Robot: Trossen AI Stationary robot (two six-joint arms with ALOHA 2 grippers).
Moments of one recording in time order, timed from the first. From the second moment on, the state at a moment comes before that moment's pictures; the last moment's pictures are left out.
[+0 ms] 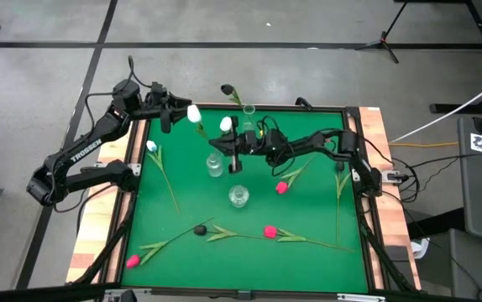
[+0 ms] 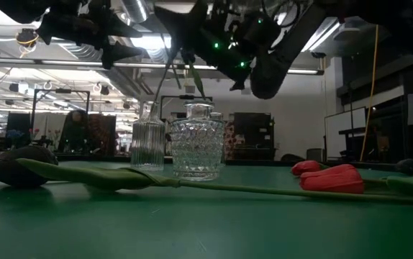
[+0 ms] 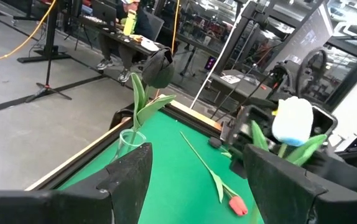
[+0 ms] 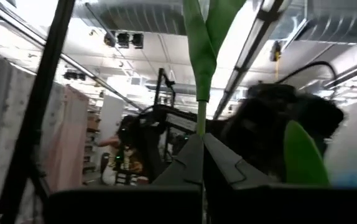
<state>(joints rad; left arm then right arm) 0.98 0.89 0.66 0.09 0.71 -0.29 -0.19 2.19 1.29 1.54 -0.34 0.05</state>
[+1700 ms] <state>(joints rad) 0.98 0.89 0.66 0.03 0.69 -0.24 -0.19 2.34 1.58 1.42 -0.45 0.13</state>
